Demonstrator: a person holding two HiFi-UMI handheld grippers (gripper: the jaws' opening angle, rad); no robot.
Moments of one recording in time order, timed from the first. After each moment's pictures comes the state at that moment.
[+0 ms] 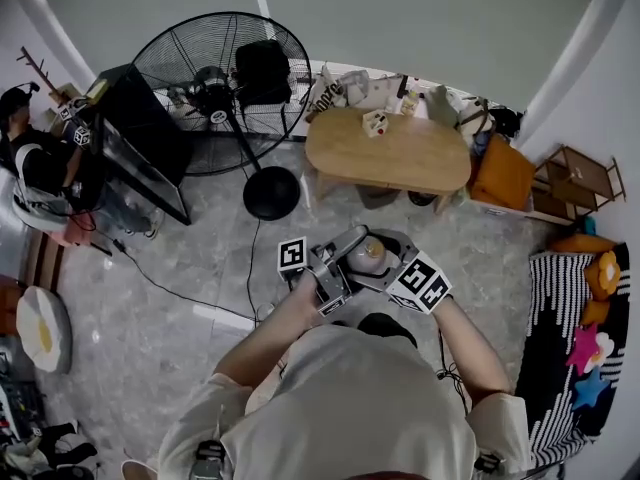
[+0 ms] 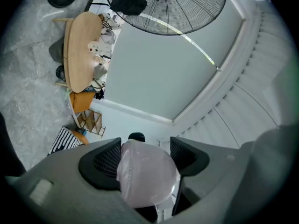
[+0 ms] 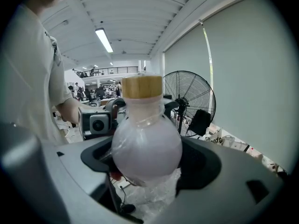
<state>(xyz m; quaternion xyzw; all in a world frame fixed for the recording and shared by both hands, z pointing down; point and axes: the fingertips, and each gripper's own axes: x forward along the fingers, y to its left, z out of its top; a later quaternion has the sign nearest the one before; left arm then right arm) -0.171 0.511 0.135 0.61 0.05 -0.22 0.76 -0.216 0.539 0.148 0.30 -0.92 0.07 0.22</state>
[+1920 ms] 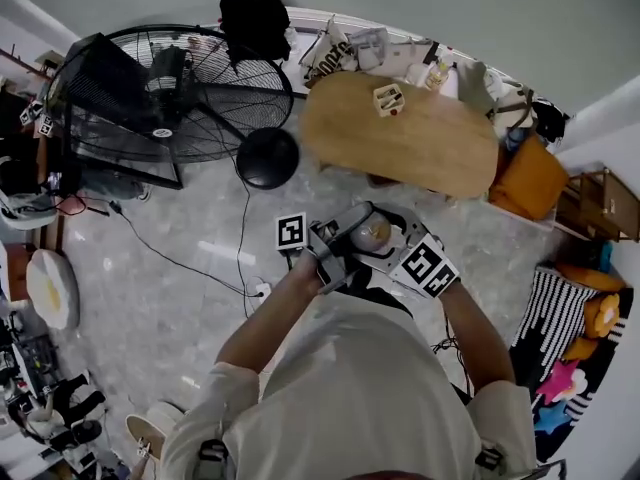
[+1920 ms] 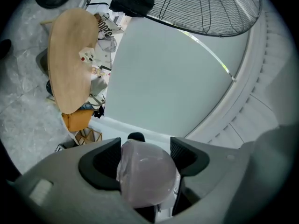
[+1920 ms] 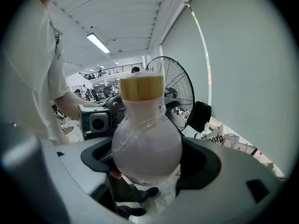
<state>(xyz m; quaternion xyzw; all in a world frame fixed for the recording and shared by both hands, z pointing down) -0.034 0.220 0.200 0.59 -0.02 -0.25 0.77 -0.077 0.257 0.209 0.23 -0.94 0.12 0.24</state>
